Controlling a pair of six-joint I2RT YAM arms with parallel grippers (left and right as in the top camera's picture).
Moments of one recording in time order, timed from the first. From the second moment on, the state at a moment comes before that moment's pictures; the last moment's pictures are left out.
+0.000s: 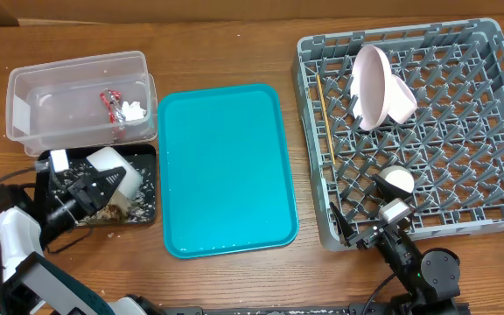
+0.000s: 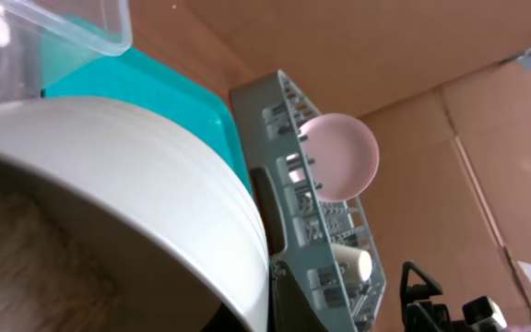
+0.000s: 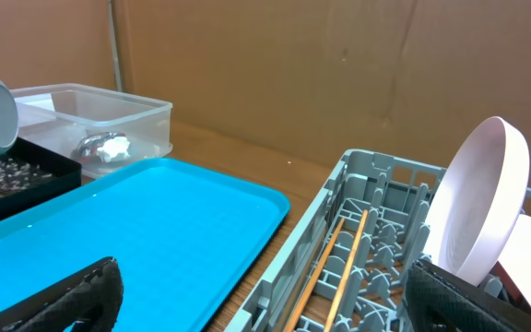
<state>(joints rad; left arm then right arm) 0.80 1.52 0.84 -0.98 1.37 0.56 0.22 0.01 0.02 0.00 -0.33 -0.09</state>
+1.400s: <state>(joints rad) 0.56 1.52 0.84 -0.93 1.45 0.52 0.22 0.01 0.02 0.00 -0.33 -0.09</state>
